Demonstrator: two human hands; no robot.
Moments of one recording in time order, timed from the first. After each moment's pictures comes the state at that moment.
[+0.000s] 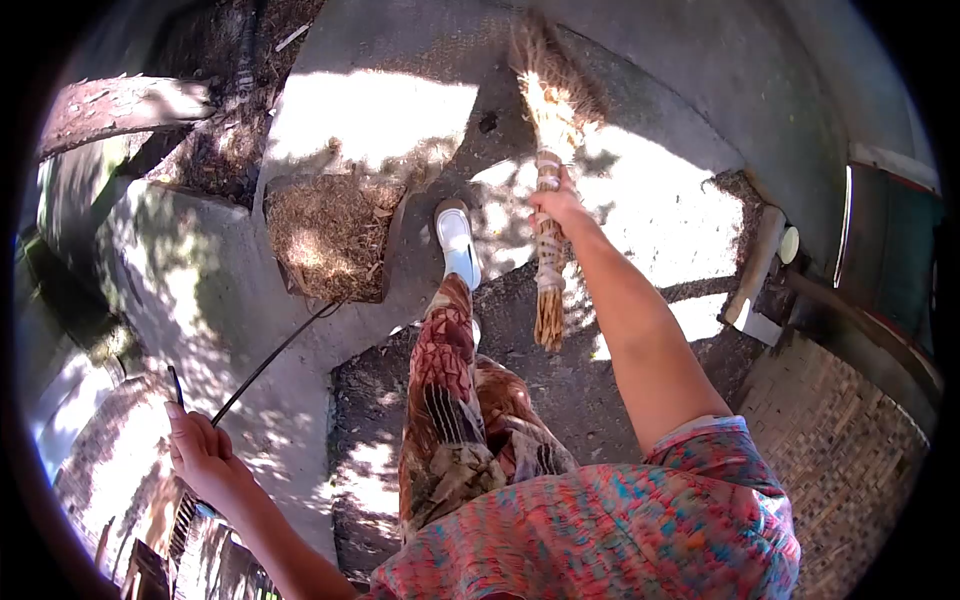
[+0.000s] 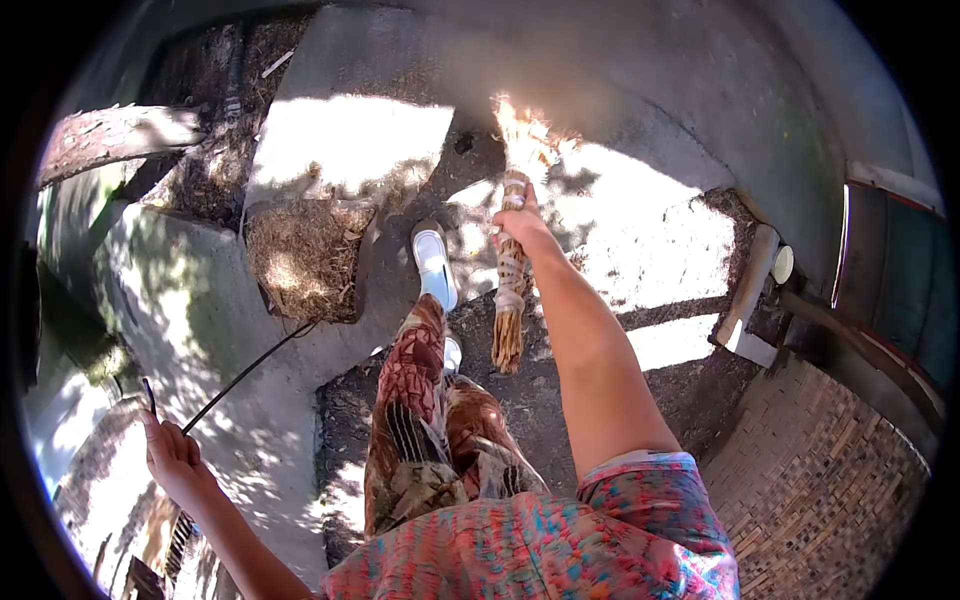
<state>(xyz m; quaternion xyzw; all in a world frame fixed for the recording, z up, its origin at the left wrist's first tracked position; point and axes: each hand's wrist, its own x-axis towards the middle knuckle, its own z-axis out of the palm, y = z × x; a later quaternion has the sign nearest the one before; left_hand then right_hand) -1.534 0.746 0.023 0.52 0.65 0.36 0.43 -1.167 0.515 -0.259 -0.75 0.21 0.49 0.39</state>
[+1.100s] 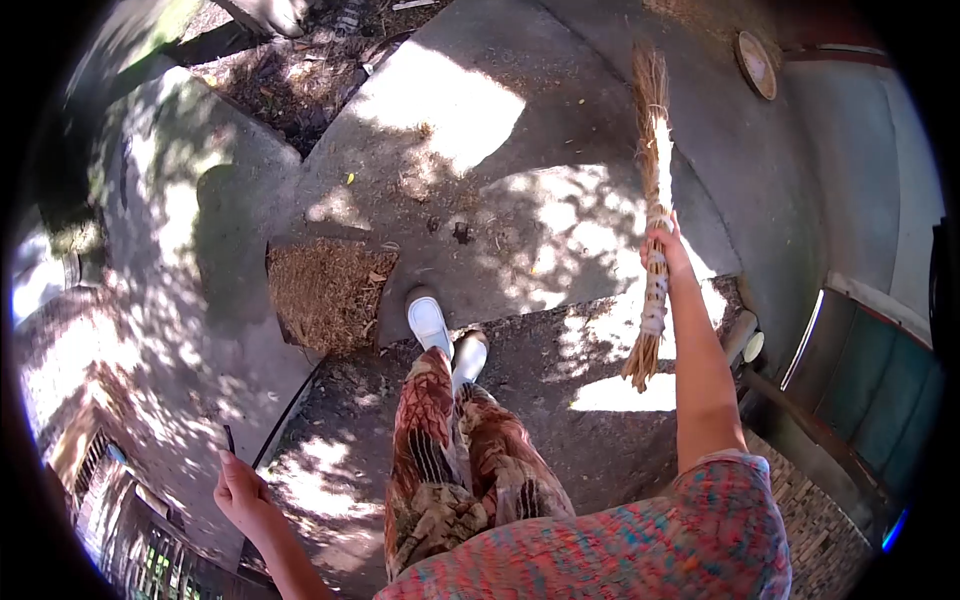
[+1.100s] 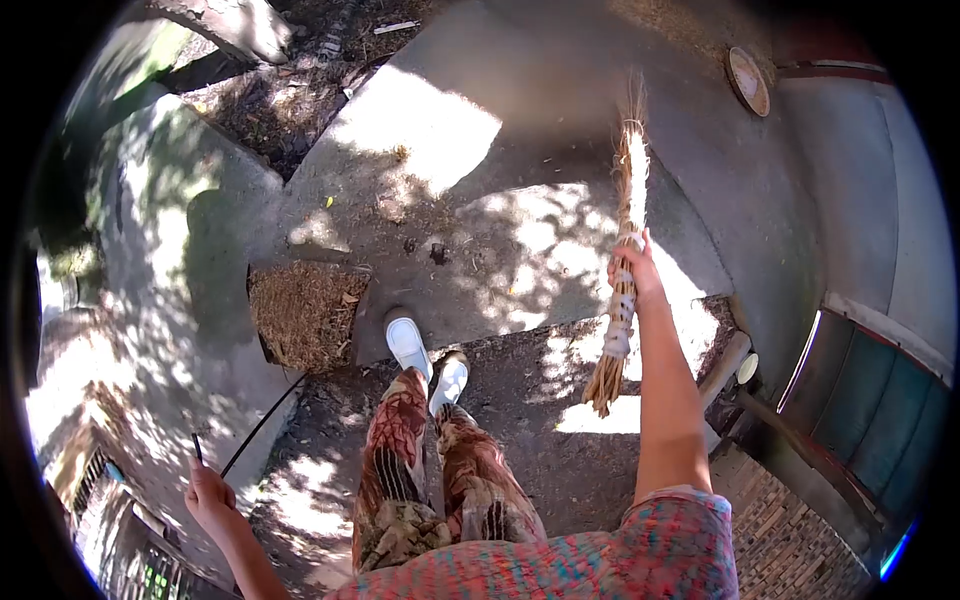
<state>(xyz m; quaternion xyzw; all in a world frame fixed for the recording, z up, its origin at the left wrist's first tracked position) -1.721 0.754 -0.016 0.41 0.78 0.28 0.38 -1.154 0.567 -0.192 -0.77 0.13 0.37 0.51</state>
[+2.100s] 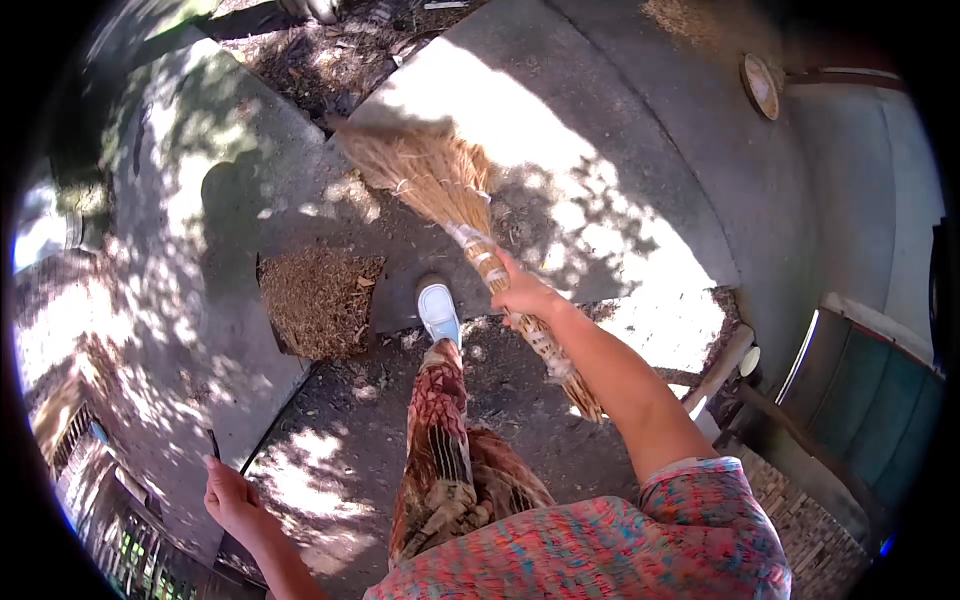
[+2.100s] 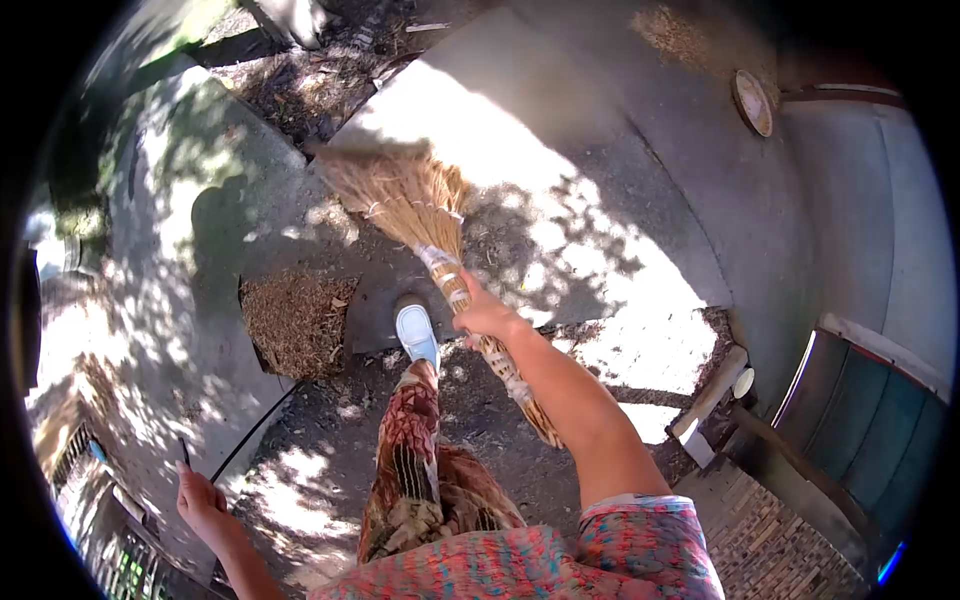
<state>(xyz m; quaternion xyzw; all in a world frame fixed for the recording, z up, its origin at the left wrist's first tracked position) -1.788 0.722 -0.001 0.36 0.81 0.33 0.34 -1.388 0.655 -0.213 -0.70 -0.12 0.69 0.11</state>
